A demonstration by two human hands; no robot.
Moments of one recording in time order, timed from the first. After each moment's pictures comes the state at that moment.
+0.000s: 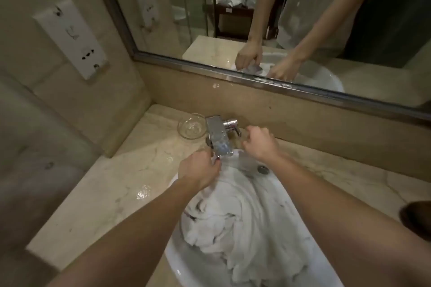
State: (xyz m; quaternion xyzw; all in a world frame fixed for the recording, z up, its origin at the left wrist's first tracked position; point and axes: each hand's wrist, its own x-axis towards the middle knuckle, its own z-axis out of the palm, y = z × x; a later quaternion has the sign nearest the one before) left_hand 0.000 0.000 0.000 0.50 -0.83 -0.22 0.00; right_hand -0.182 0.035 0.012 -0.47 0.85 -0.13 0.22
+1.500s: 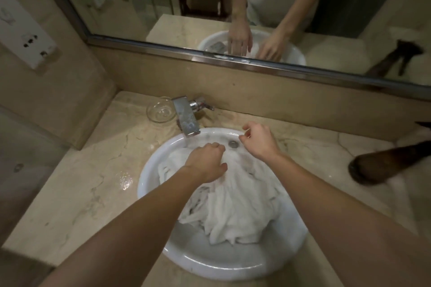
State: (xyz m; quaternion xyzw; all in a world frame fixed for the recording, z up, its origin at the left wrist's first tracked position) left_hand -0.051 0.066 0.003 0.30 -0.93 -0.18 -0.13; right_hand -0.209 0.135 0.009 -0.36 0.87 -0.21 0.26
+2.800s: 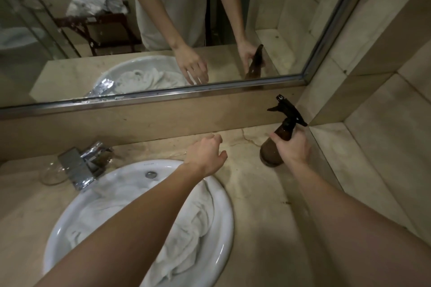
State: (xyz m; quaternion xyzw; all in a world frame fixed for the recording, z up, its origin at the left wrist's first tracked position) left_hand -0.253 0.182 0.042 0.17 -0.97 -0.19 -0.05; right_hand -0.377 0.372 0.043 0.07 0.91 -0.41 0.08
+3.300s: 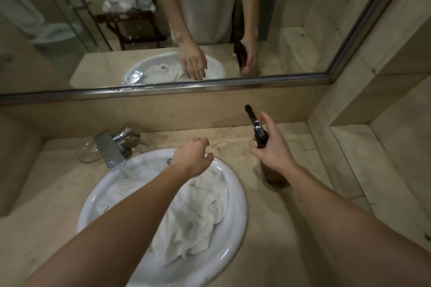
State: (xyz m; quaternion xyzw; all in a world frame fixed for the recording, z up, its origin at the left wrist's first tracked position) left_hand -0.182 0.141 0.043 0.25 -0.95 -0.17 -0.08; right_hand -0.321 0.329 0.051 -0.27 0.84 -0.43 0.19
